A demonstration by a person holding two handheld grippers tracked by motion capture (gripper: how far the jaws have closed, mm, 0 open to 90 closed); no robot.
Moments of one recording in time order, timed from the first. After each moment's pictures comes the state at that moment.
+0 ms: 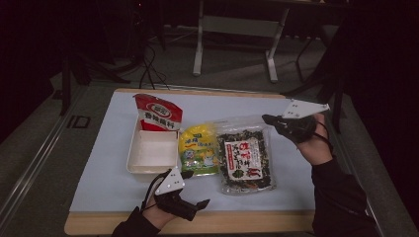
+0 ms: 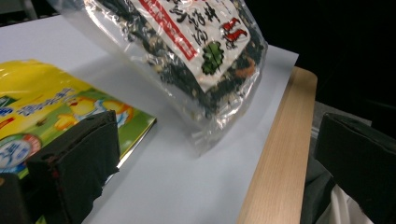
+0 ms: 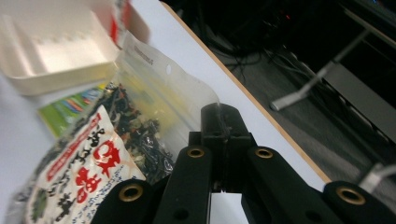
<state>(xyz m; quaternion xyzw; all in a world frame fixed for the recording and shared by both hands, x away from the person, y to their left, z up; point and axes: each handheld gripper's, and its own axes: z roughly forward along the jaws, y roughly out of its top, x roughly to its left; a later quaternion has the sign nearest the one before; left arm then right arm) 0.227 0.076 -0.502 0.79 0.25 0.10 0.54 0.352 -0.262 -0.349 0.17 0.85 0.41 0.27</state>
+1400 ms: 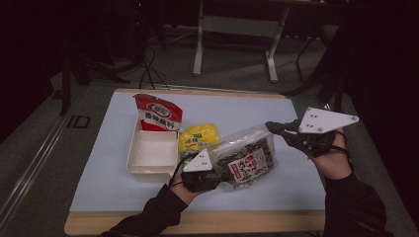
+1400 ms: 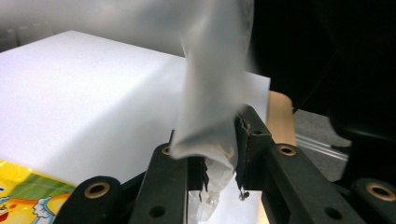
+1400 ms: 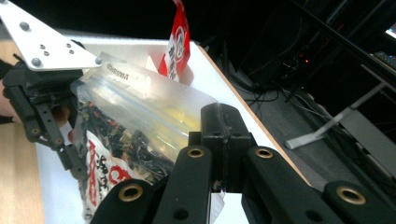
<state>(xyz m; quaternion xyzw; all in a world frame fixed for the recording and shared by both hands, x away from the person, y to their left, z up) 0.272 0.022 -0.475 0.80 0.18 0.06 0.57 0.295 -0.266 -0.305 0.11 0.84 0.46 0.26</state>
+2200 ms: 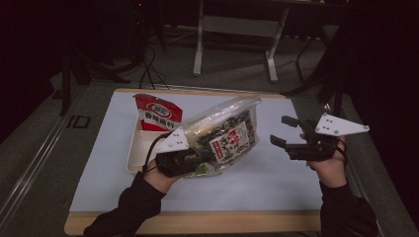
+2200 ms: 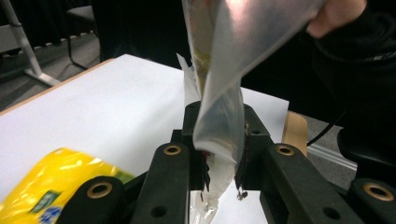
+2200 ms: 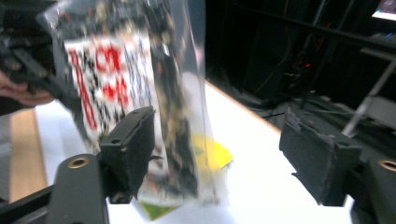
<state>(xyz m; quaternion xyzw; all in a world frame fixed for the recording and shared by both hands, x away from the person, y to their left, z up) 0.270 0.086 -0.400 0.79 0.22 0.11 0.56 0.308 -0.300 -0.355 0.20 0.77 0.57 0.20</state>
